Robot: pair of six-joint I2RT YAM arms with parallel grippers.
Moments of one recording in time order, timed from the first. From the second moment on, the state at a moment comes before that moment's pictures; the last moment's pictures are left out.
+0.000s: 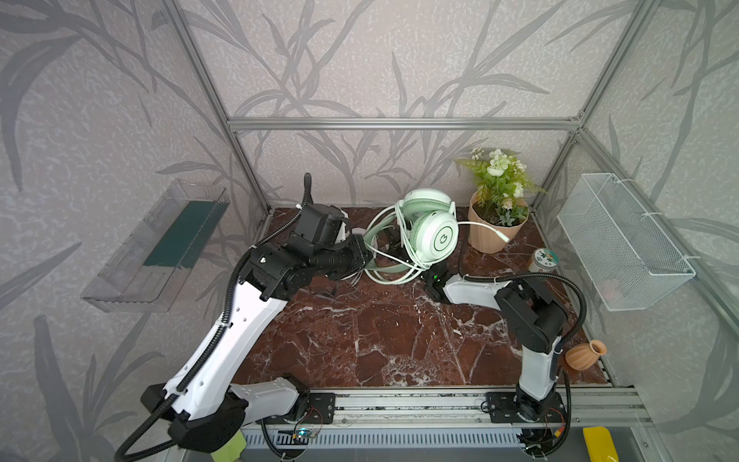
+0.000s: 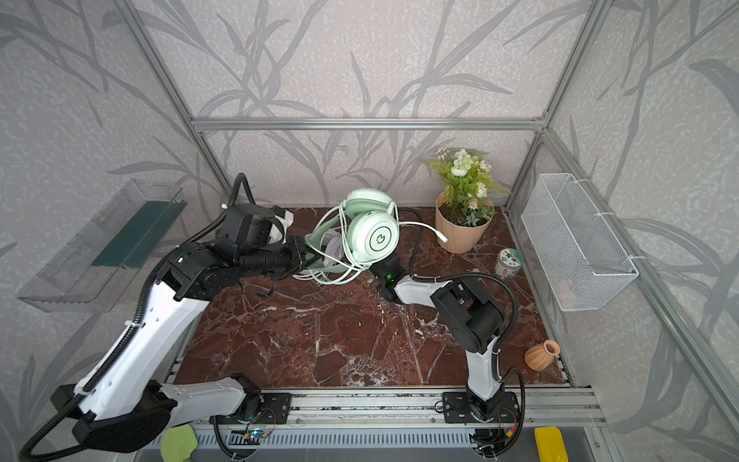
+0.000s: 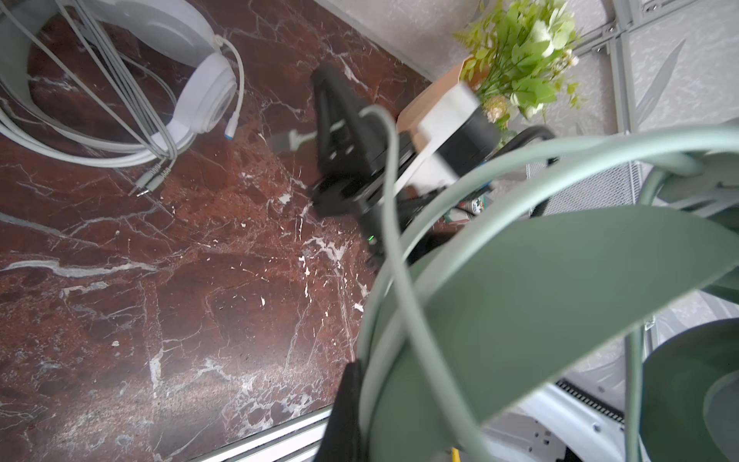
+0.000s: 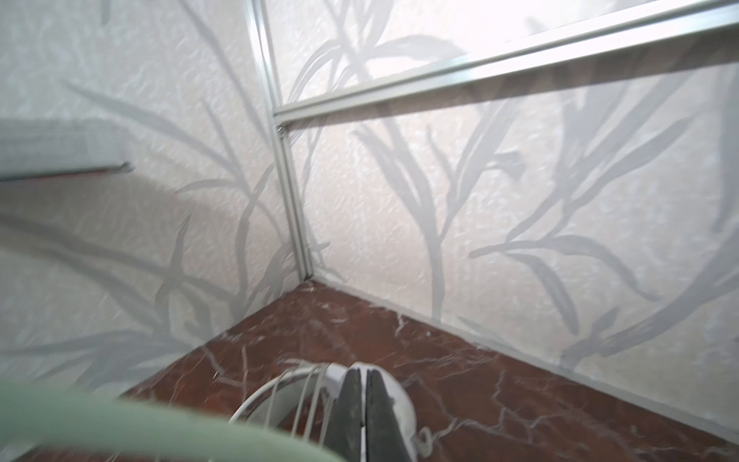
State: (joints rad) left arm -0.59 1.23 1.64 -1.12 0.17 -0.89; right arm 0.69 1.92 1.12 0.97 0.05 0.13
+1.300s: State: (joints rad) left arm -0.45 1.25 1.42 -1.10 -0.10 -0.72; right arm 0.96 1.40 0.46 0.88 0.09 0.28
